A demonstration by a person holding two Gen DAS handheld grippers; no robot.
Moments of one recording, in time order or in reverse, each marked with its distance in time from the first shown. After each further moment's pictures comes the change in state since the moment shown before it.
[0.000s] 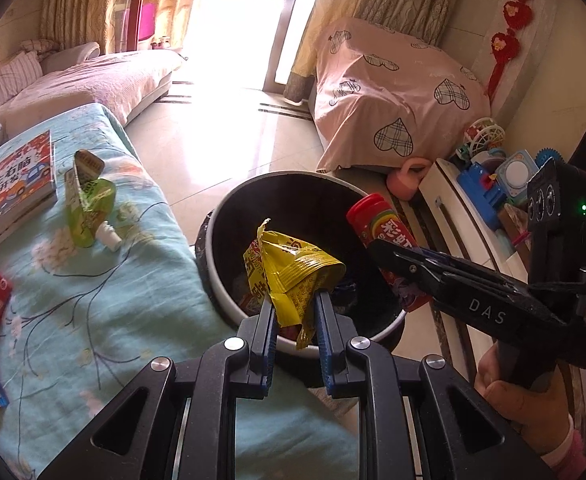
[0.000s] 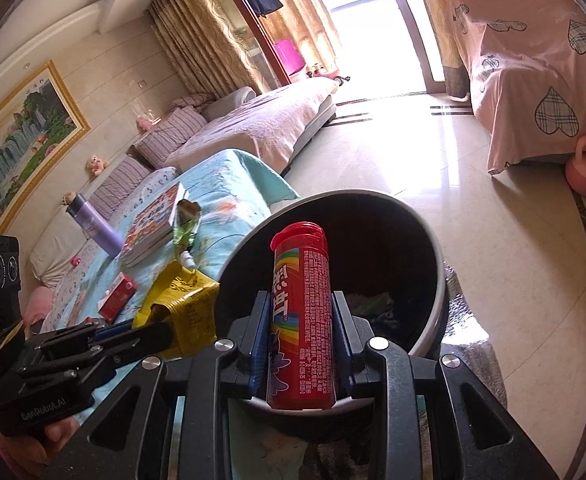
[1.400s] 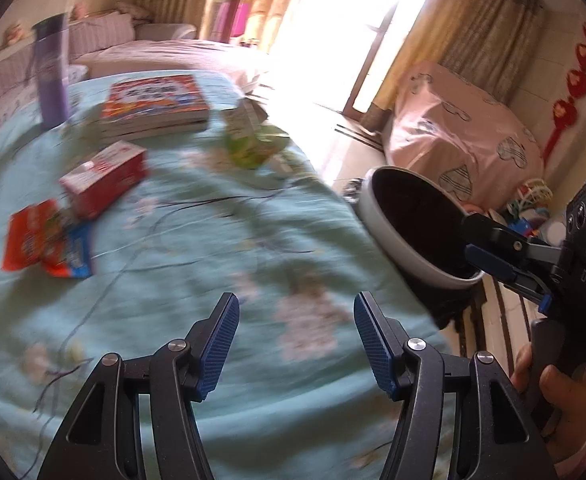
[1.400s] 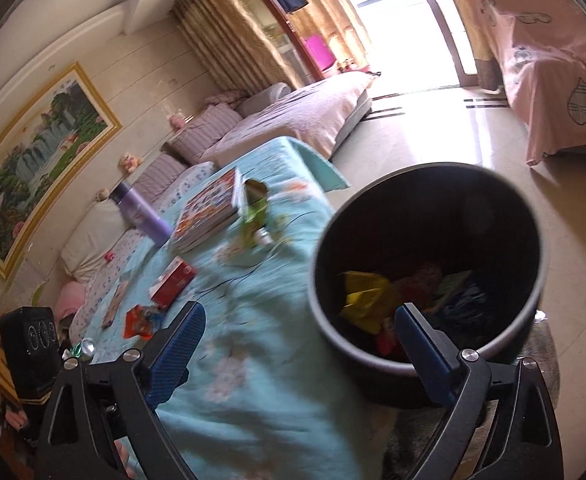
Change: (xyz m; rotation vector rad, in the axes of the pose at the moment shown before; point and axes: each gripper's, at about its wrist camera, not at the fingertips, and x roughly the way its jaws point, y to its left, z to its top) left arm -0.095 0.094 -0.112 -0.257 -0.110 0.156; right arm 0.006 0.078 -0.032 -0.011 0.024 0.154
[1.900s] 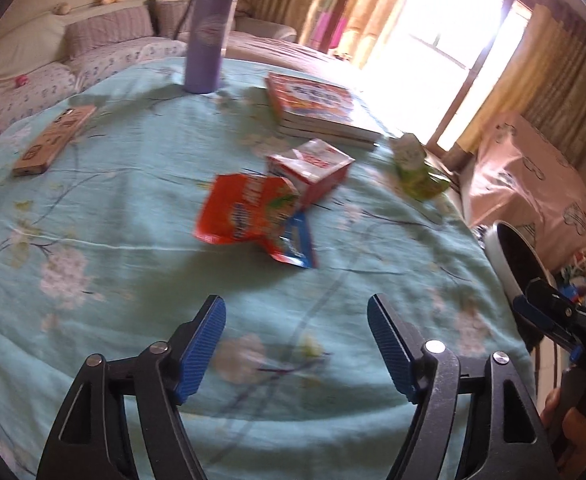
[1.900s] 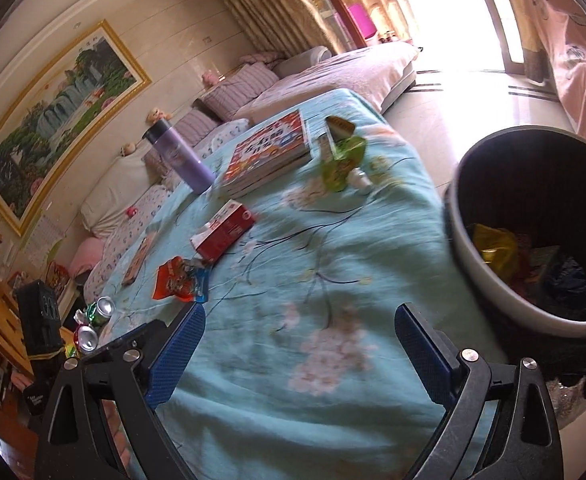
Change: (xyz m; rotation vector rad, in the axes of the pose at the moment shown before) left arm -0.052 0.117 -0.007 -0.219 -0.049 0.197; right arm 0.060 0.082 -0.031 -0.086 0.118 0.078
